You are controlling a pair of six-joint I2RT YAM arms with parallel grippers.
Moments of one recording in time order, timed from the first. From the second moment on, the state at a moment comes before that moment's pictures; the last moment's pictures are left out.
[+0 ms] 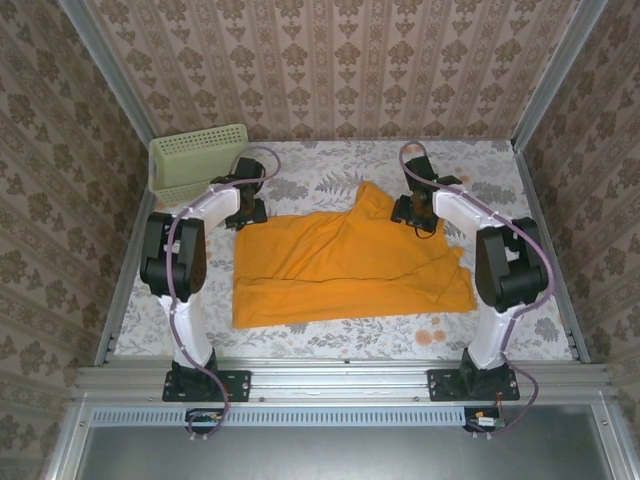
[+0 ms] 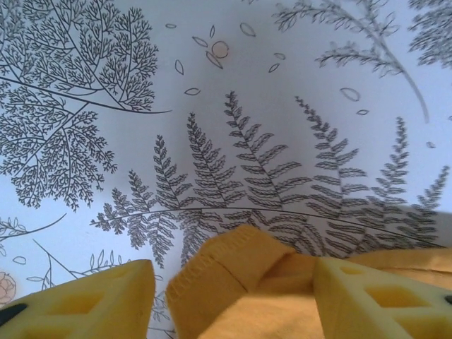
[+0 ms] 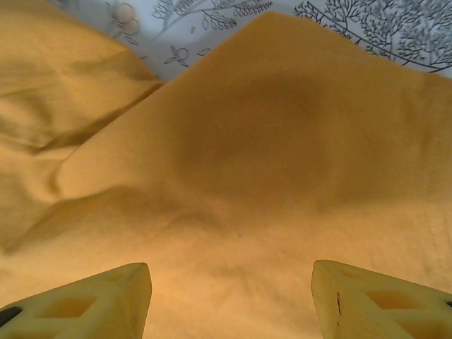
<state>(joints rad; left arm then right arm) -0.28 1.98 1.42 -0.67 -0.23 -0.40 0.21 1.89 1.37 -0.69 0.07 0.55</state>
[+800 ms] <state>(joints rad) -0.21 1.60 1.05 -0.49 -0.04 -0.46 0.08 1.79 1.08 -0.74 0.18 0.66</state>
